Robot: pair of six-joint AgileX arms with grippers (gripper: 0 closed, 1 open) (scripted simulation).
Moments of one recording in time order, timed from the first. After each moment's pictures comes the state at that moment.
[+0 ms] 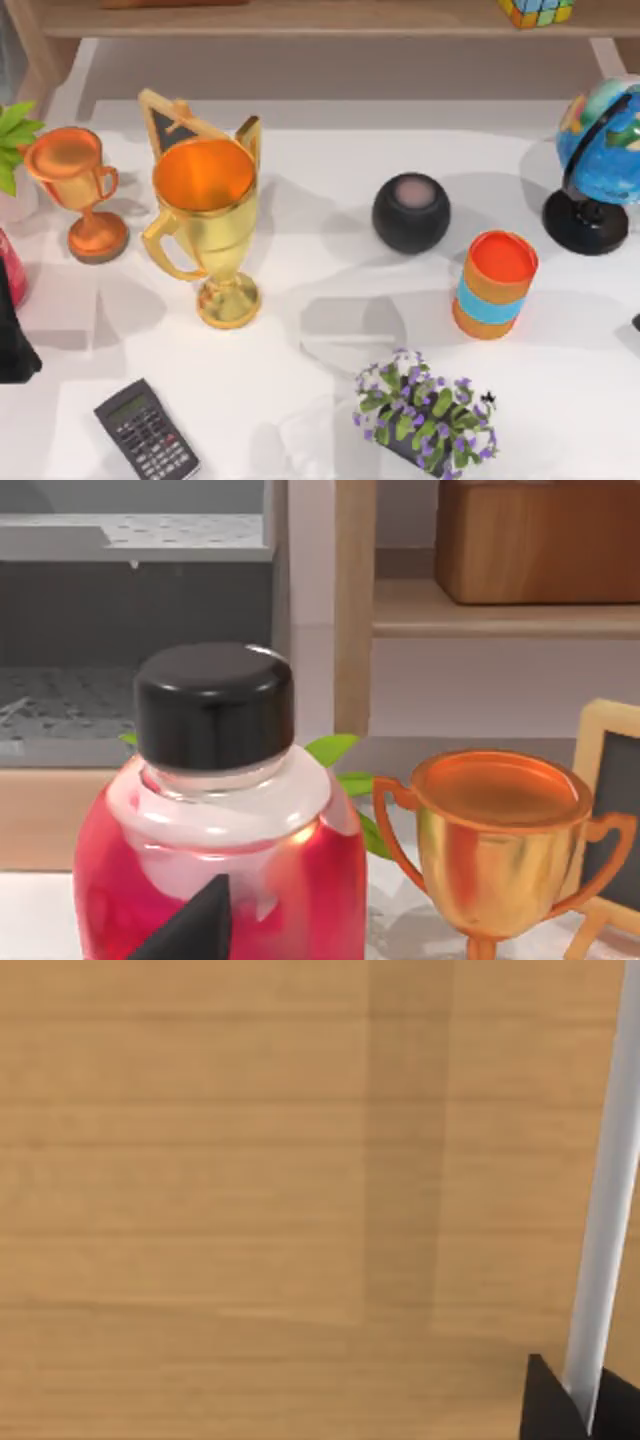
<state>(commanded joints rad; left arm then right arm) 0.00 0.00 0.00 0.00 0.00 0.00 -0.63 2.12 0.64 1.48 -0.59 -1.55</state>
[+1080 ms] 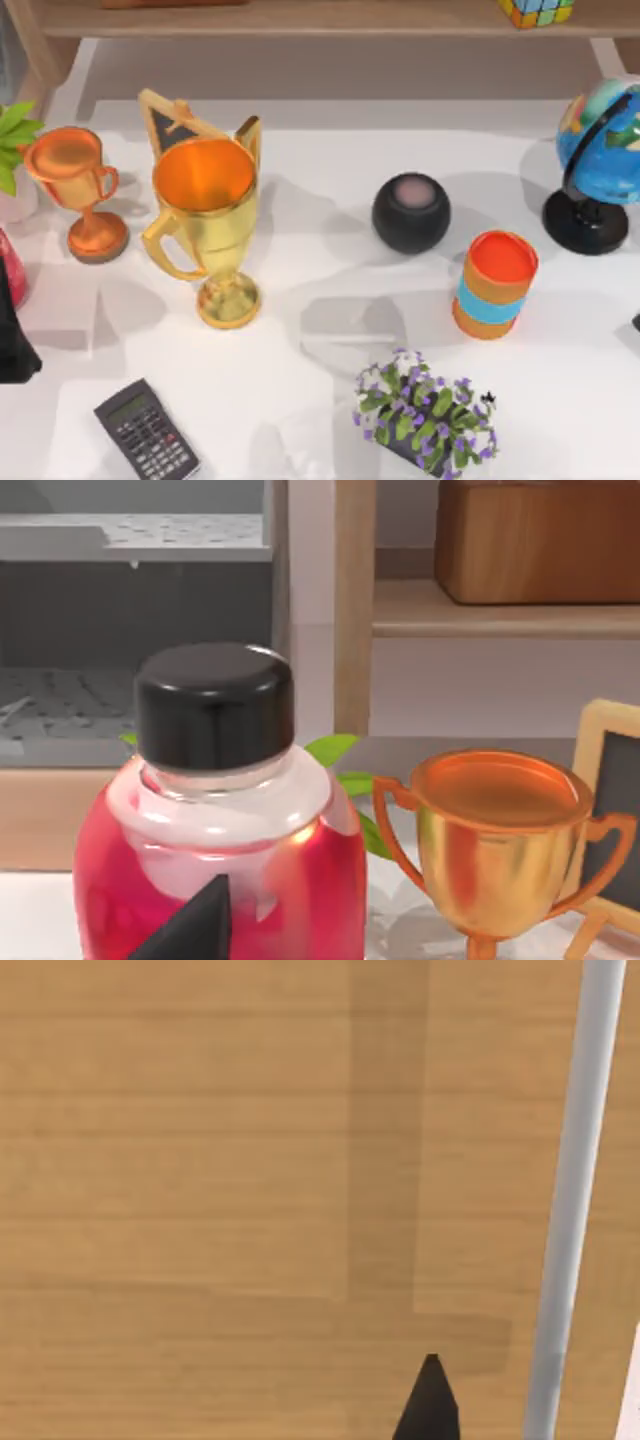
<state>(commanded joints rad) 0.00 0.00 0.00 0.00 0.00 0.00 -0.71 2.06 0.49 1.58 -0.67 -1.55</state>
